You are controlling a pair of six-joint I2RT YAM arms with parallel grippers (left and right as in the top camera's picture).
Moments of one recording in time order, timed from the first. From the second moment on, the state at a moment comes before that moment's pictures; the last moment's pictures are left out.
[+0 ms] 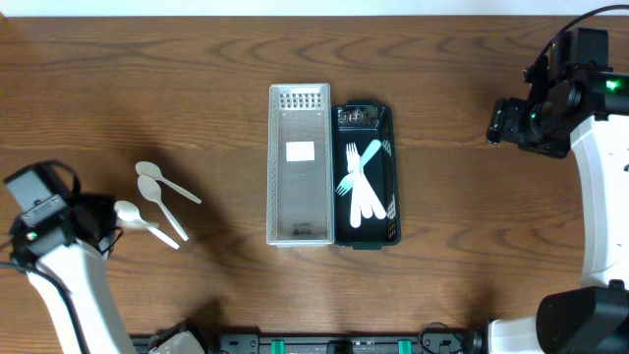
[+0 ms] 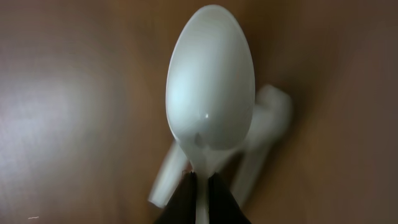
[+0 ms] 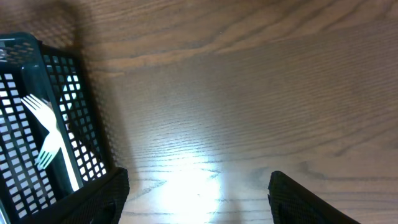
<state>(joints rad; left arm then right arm) 0.54 1.11 0.94 -0.87 0.03 -0.84 -0.11 1.61 1.63 -1.29 -0.05 0.16</state>
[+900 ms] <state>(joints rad) -0.38 1.27 1.25 -0.98 -0.04 -0.22 -0.11 1.61 1.62 -1.30 -0.05 0.16</state>
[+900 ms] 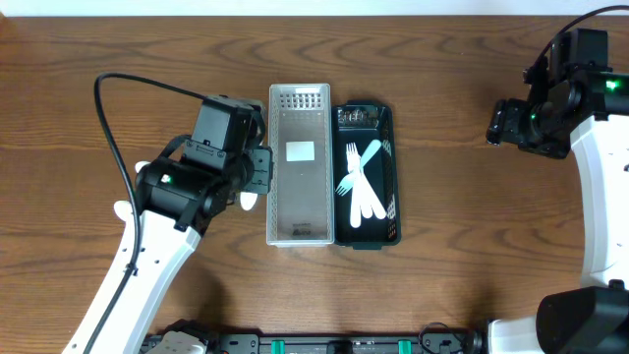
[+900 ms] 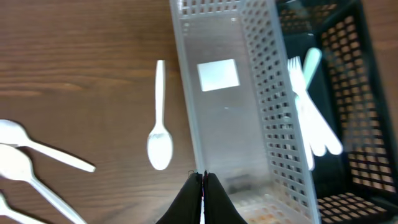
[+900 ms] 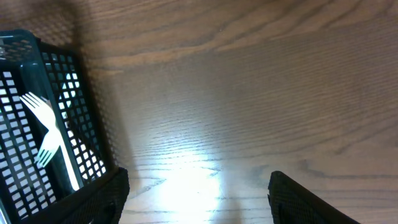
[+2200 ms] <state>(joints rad) -0.12 1.74 1.42 -0.95 -0.11 0.13 -0.11 1.61 1.62 -1.31 -0.05 0.16</state>
